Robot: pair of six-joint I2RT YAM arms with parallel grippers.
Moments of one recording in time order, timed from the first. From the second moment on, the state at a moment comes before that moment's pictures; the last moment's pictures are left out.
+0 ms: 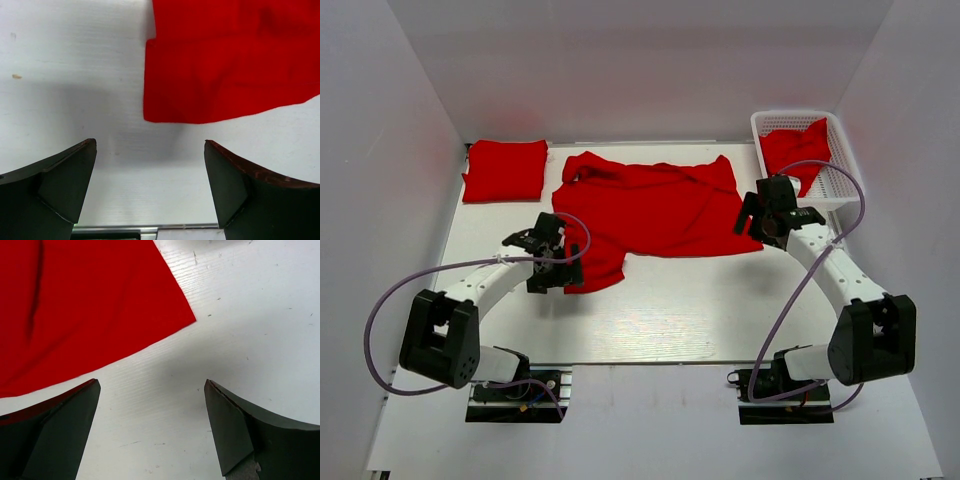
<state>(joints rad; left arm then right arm) -0.33 1.36 0.81 -0.69 -0.06 -0.44 0.24 1.34 1.03 -0.62 0.25 0.46</state>
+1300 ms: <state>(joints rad) -0.36 1.38 0.65 -0.39 -0.02 -0.47 0.21 1.57 1.03 -0.57 0.31 0.51</state>
